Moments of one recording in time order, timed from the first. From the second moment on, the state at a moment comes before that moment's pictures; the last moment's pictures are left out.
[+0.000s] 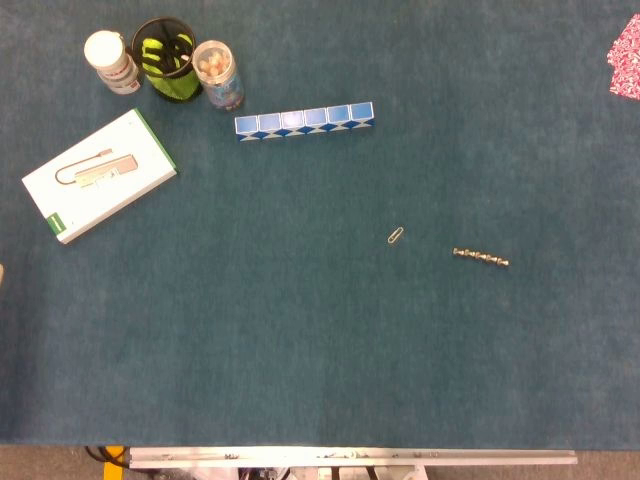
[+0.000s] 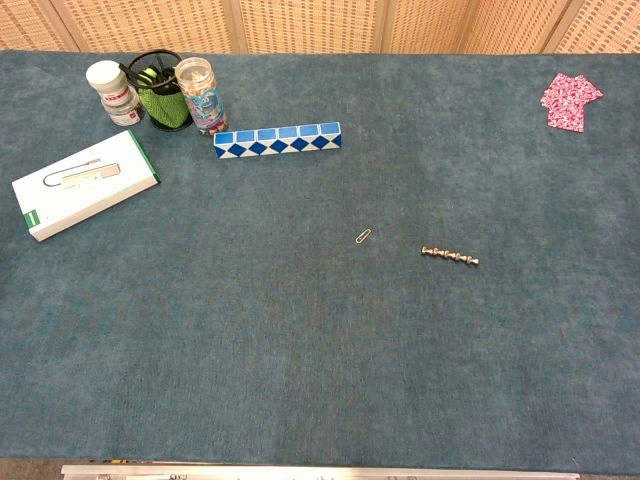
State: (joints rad) left arm -0.06 -1.13 -0.04 -1.65 1.44 1.50 0.16; right arm 0.09 -1.11 0.06 -1.63 -1.49 1.45 -0.12
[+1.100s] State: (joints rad) left arm -0.04 -1.13 -0.02 -1.64 1.46 1.50 0.13; right arm 0.31 -1.15 0.05 -1.79 -1.52 1.14 -0.38
